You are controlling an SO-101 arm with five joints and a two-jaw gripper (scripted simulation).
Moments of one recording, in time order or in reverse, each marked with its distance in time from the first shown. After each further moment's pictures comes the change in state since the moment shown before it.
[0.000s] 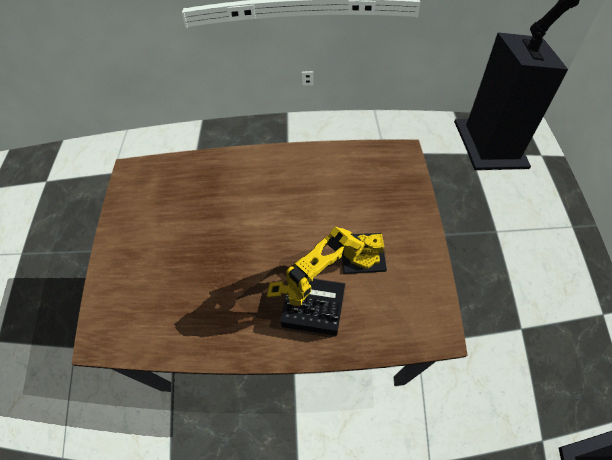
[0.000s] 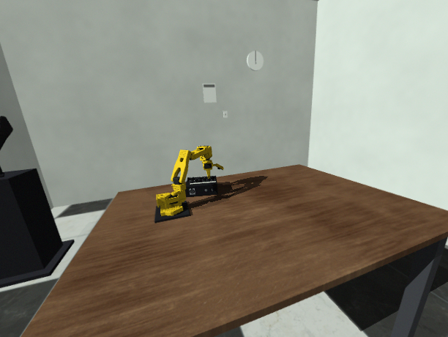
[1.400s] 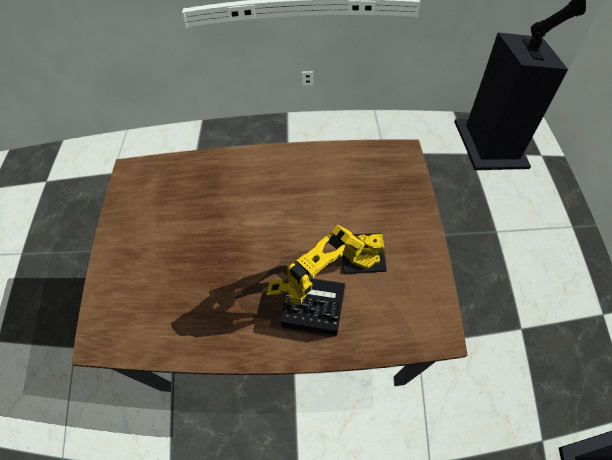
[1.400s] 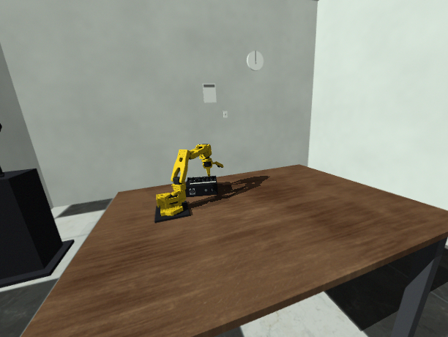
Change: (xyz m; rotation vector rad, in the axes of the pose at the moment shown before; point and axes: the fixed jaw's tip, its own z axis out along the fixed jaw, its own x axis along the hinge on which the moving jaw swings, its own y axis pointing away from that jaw) arm -0.001 0.001 -0.010 -0.032 -0.023 0.000
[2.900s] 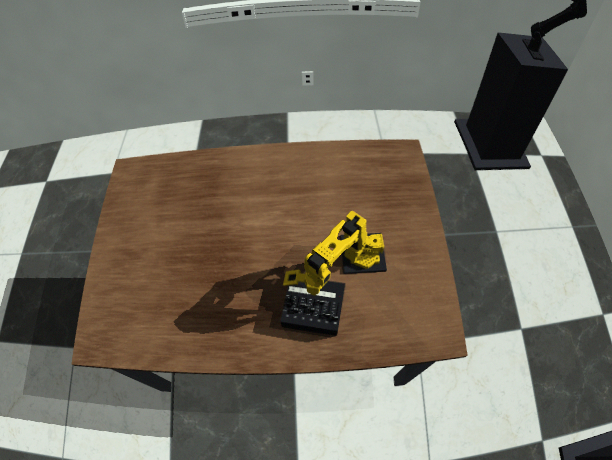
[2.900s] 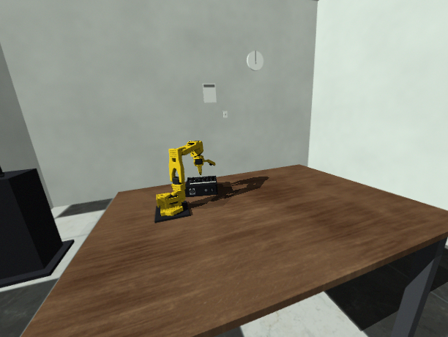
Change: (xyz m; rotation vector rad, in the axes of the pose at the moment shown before) arm 0.041 -0.026 -0.024 0.019 0.018 0.007
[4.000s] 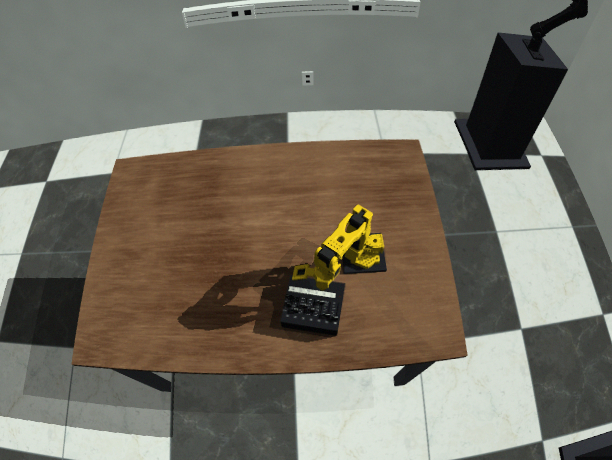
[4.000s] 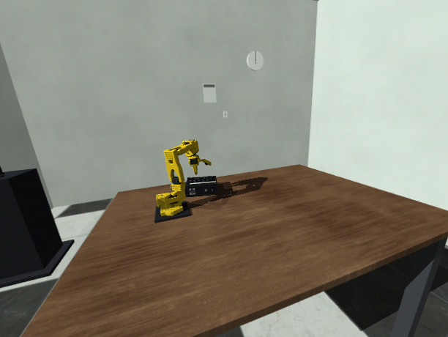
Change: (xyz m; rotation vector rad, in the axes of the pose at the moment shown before) arm 0.021 -0.015 -0.008 -0.014 -0.004 0.001
